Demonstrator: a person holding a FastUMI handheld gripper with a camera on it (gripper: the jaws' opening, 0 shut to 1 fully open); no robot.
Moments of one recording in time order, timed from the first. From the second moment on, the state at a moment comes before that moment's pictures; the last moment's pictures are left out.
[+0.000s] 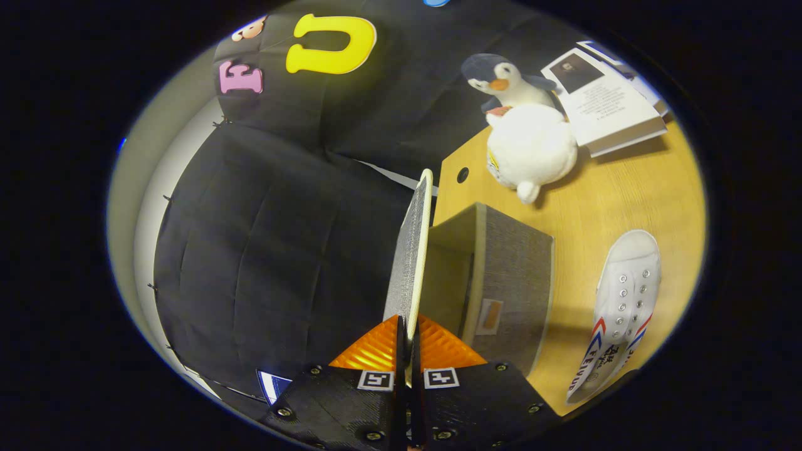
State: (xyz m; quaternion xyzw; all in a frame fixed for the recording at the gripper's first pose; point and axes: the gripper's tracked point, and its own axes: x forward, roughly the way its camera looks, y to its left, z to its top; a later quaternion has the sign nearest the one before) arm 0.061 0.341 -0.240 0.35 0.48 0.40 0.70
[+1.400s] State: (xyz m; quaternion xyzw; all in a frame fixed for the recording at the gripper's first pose) arm 0.020 0.558 -0.135 0.15 0.43 0.50 0.74
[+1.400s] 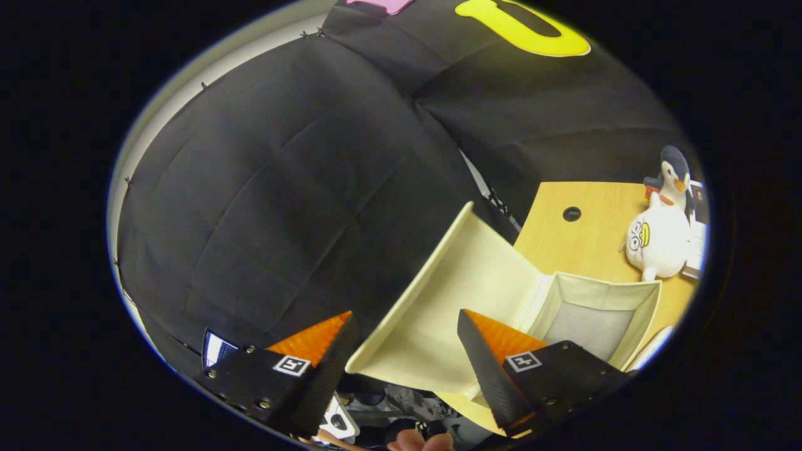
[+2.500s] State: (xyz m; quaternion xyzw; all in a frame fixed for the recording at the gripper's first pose) arm 0.058 0.383 -0.144 0.10 0.39 0.43 0.81
